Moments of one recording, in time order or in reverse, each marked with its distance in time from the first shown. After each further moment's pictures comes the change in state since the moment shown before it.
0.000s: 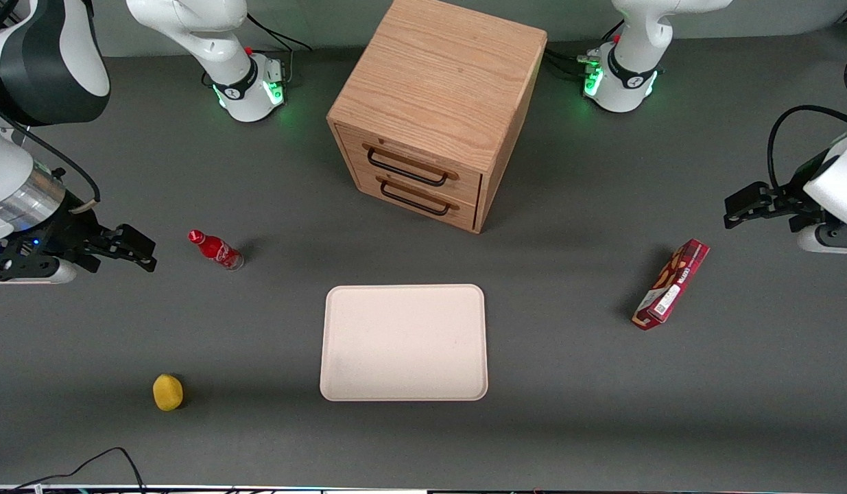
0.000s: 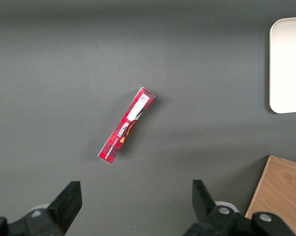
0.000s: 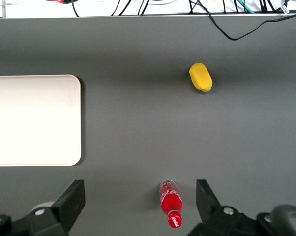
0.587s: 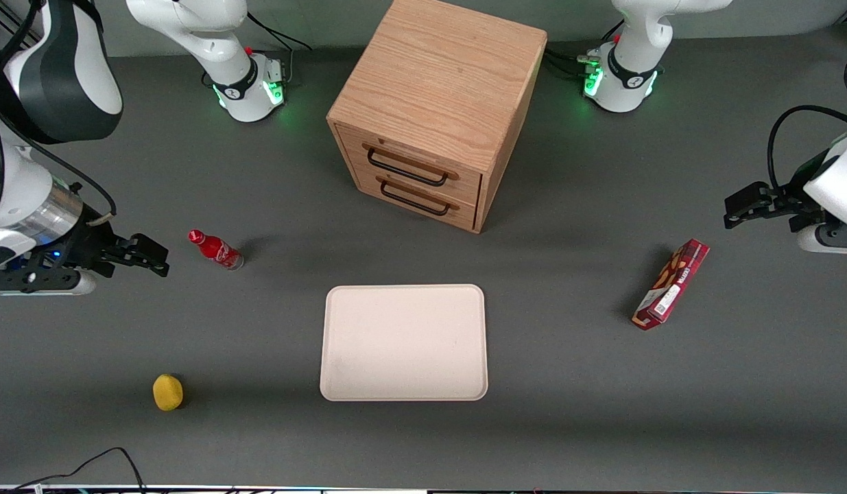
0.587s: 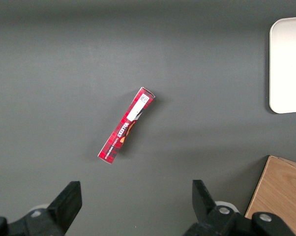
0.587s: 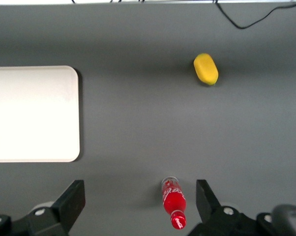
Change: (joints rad) arm 0.003 0.039 0.005 -0.019 0.000 -0.002 0.006
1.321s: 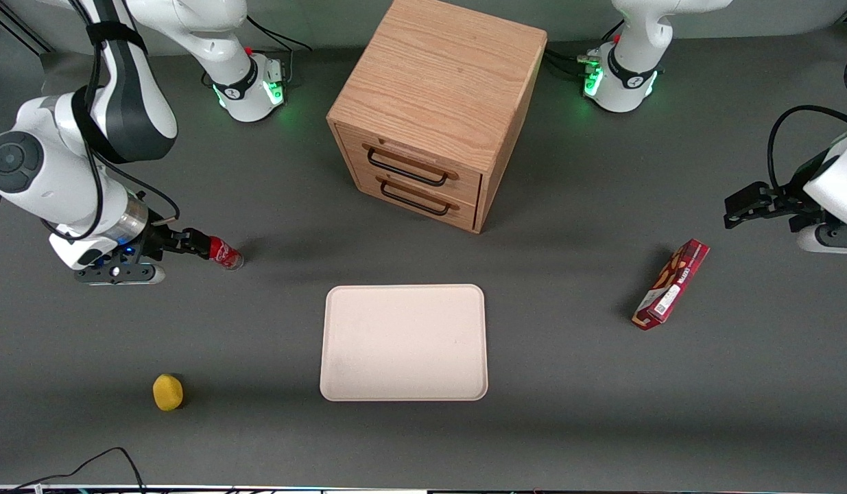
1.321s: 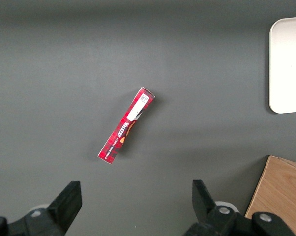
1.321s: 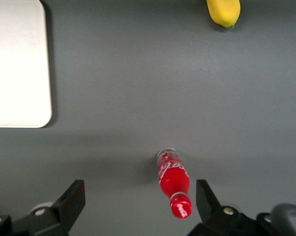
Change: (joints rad) arm -0.019 -0.074 0.008 -0.357 0.000 0.185 -0.024
